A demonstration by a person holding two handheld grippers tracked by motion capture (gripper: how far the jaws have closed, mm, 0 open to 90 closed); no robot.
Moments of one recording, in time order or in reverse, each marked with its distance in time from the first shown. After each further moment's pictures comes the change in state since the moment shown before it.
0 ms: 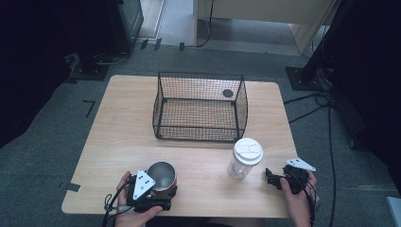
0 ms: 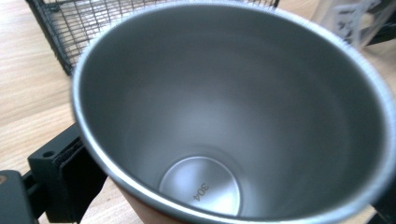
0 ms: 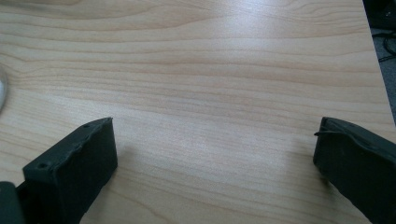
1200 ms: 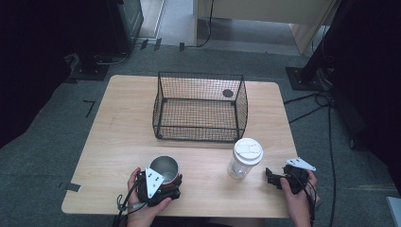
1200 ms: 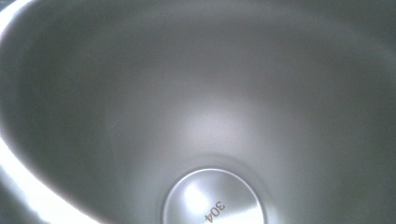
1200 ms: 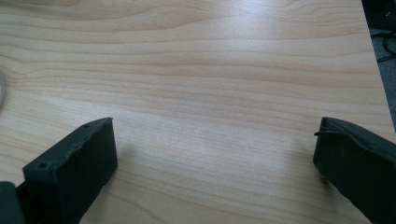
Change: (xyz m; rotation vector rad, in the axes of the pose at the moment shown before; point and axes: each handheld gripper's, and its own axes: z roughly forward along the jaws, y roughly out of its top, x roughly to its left) left arm -0.012 -0.001 0.032 -0.112 0.150 0.008; right arm -0.001 0.000 0.000 0.000 -0.001 0.002
